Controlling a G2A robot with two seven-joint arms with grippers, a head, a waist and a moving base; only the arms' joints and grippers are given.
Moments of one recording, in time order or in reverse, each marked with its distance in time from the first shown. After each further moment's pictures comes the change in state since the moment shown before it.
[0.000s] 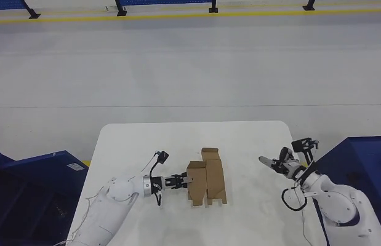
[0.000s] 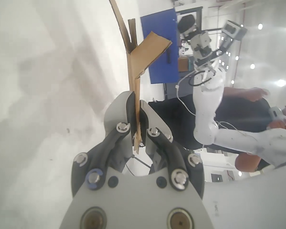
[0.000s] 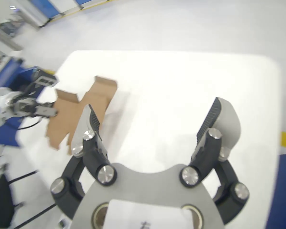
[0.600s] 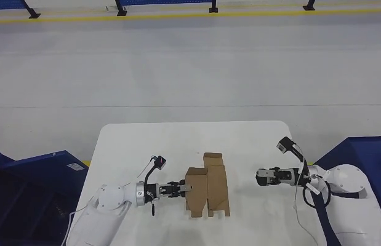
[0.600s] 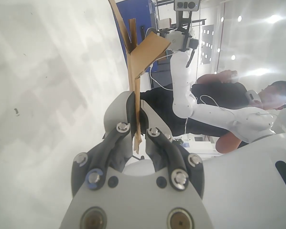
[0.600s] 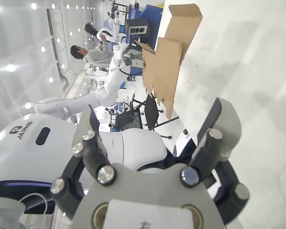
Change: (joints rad) left arm 0.123 0.039 -0.087 -0.207 -0.051 0.093 -0.085; right arm 0.219 0.027 -0.067 0.250 0.685 0.220 0.733
